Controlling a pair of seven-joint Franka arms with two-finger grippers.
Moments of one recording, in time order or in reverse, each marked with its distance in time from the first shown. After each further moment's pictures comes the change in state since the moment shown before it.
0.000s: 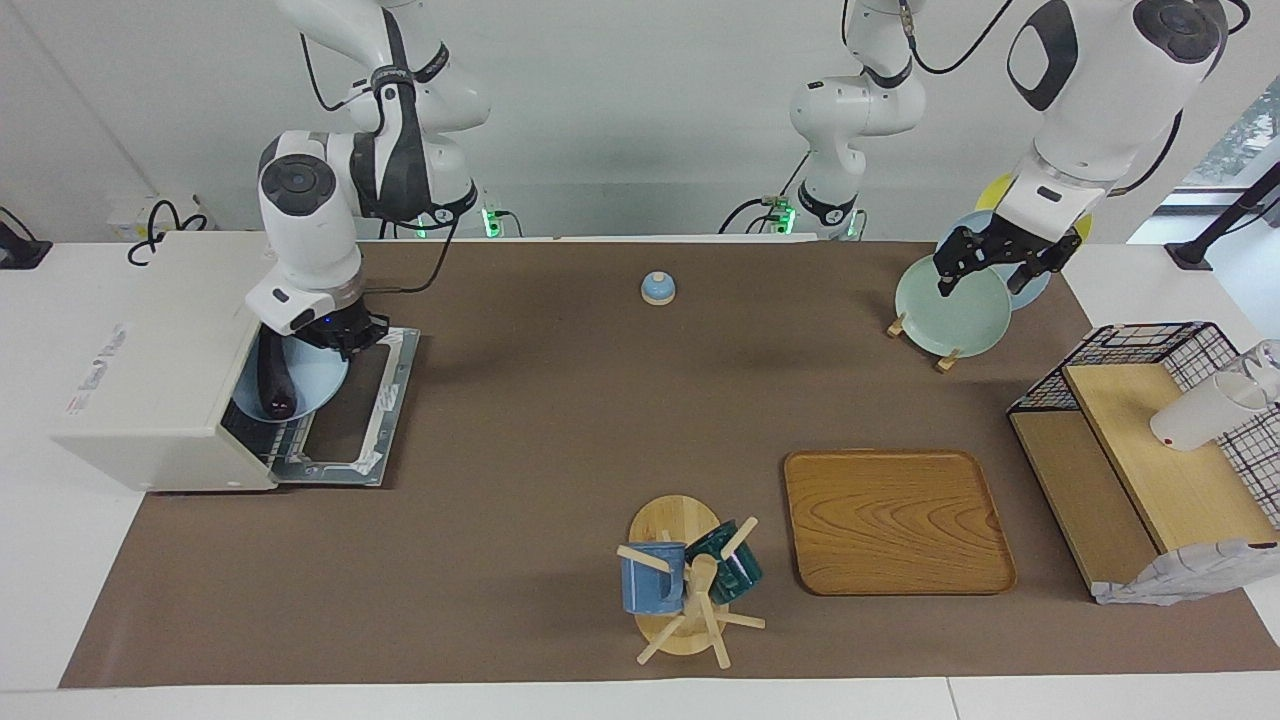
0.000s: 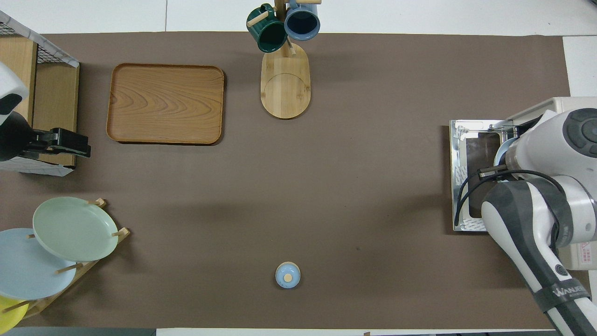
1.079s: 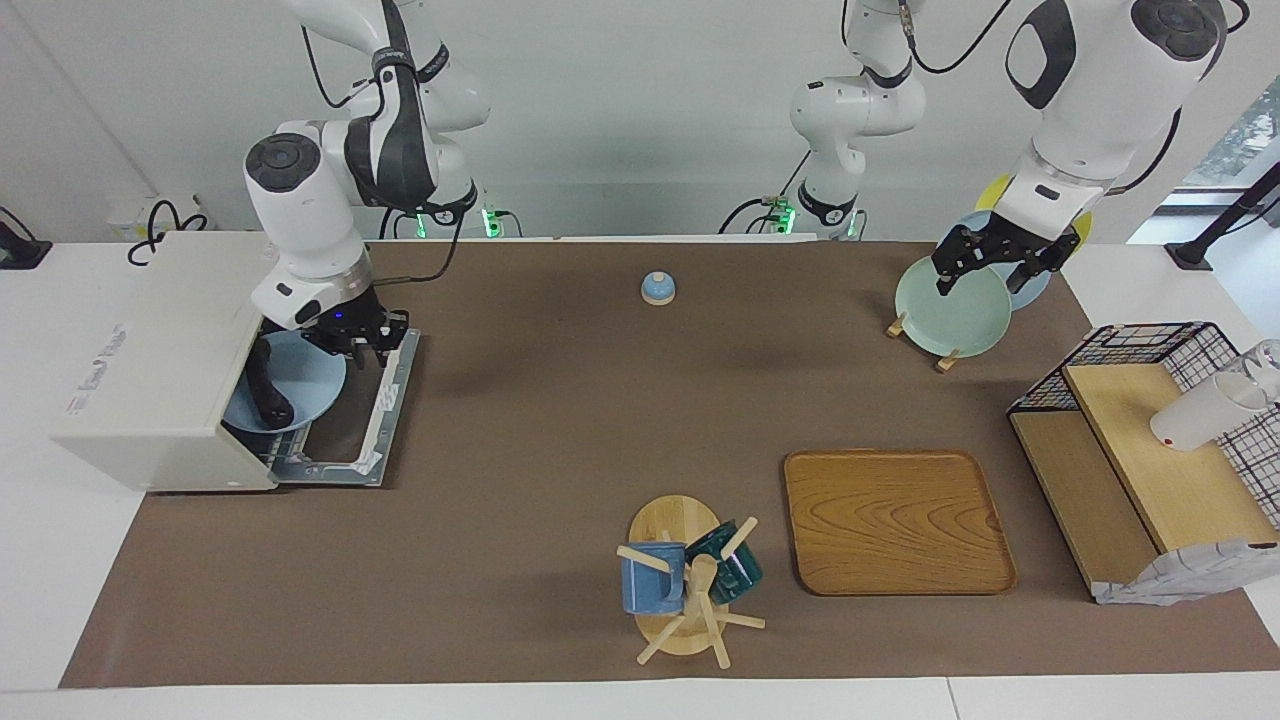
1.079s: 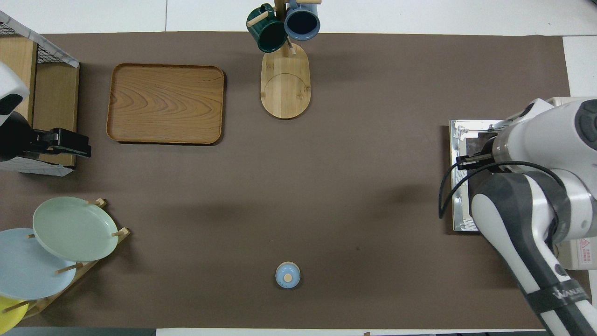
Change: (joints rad) left arm 0.000 -0.001 -0.002 0.001 0.000 -0.002 0.000; right arm 0.085 0.013 0.024 0.064 0.179 0.006 0.083
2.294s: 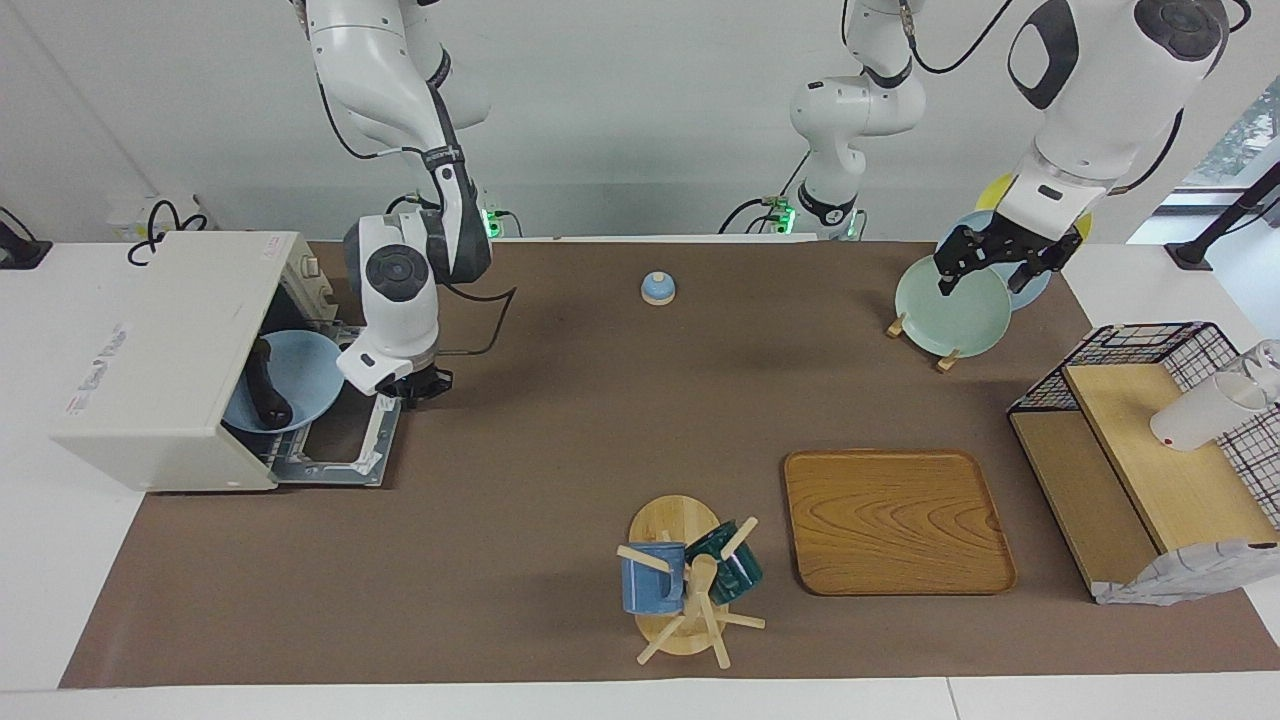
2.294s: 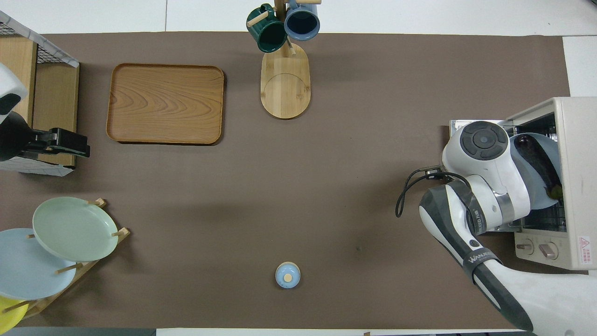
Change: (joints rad) left arm 0.001 0.000 0.001 0.000 0.000 0.000 0.000; right arm 0.036 0.203 0.000 -0.083 -0.228 0.163 0.199
